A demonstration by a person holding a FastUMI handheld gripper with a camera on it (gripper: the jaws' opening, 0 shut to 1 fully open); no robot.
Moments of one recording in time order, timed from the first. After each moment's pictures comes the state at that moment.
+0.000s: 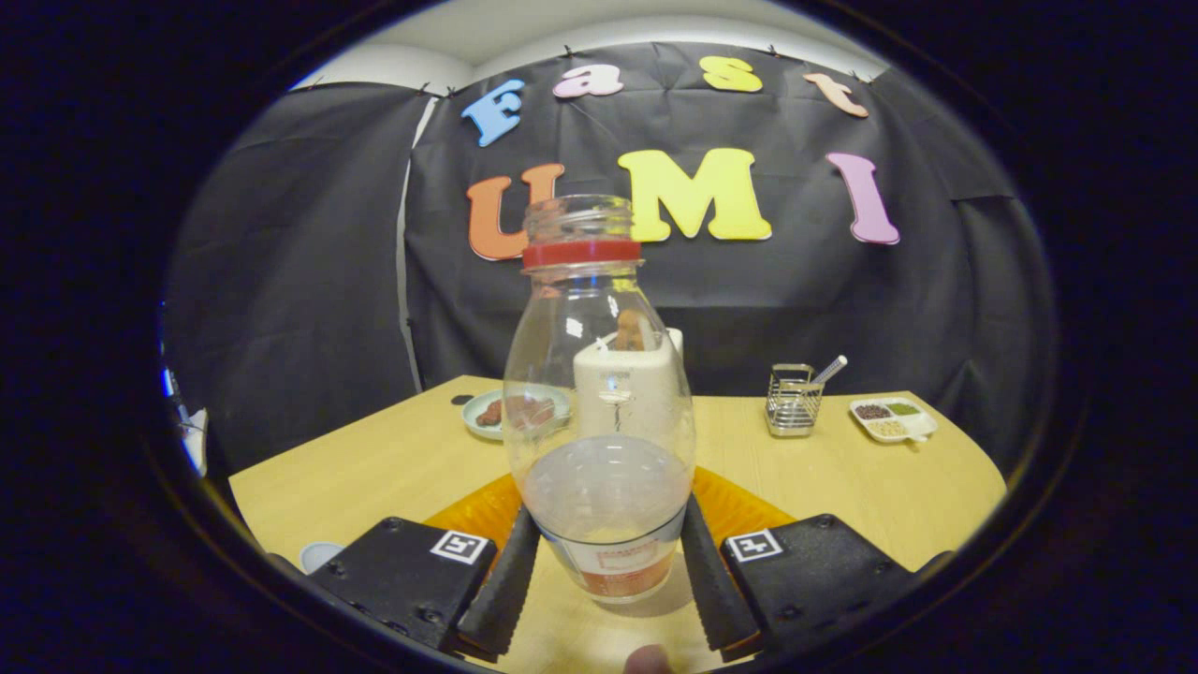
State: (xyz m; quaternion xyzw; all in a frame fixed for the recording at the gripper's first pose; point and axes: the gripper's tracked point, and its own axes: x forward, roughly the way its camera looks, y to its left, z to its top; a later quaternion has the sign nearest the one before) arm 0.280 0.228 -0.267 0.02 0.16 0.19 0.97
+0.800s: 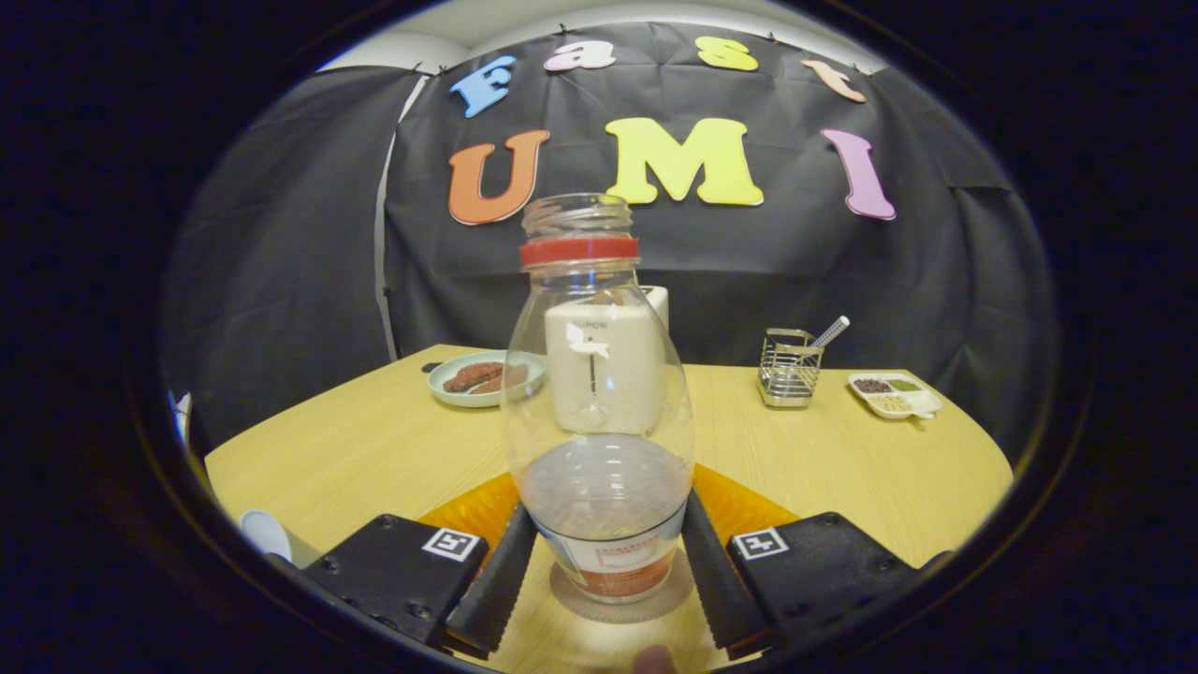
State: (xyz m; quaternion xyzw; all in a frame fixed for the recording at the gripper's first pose) arm 0.301 0.219 -0.312 0.00 0.19 0.17 0.97
